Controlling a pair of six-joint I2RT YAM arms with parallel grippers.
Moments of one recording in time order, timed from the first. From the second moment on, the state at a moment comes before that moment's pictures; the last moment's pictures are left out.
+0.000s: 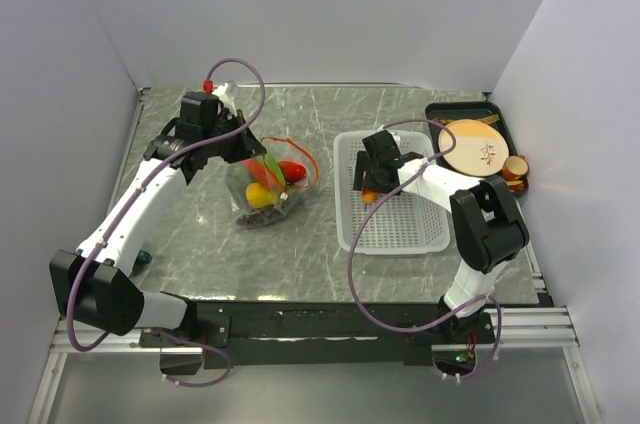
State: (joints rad) left arm -0.30 1.35 1.29 -0.55 0.28 -0.54; right arm 0.44 1.74 1.09 -0.36 0.20 0.51
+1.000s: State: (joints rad) left arm -0.30 1.36 1.30 -0.56 0.28 -0.54; right arm 0.43 1.53 1.12 -0.38 0.13 0.53
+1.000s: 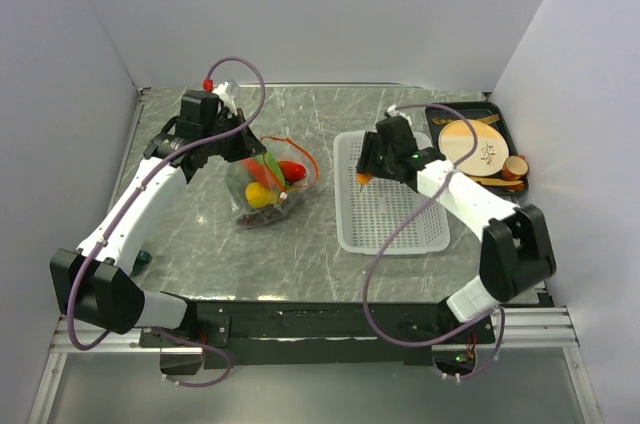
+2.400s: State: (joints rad) left arm -0.39 1.36 1.34 -0.60 0.36 -0.46; right arm 0.63 1.81 1.51 -0.34 -0.43 0.39
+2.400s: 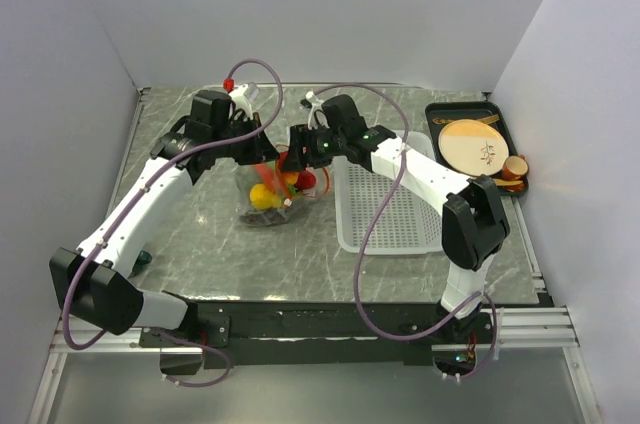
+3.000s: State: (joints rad) left arm -0.39 1.36 1.36 -0.59 0.35 -0.47; right arm 0.64 1.81 1.48 -0.32 -0.21 0.39
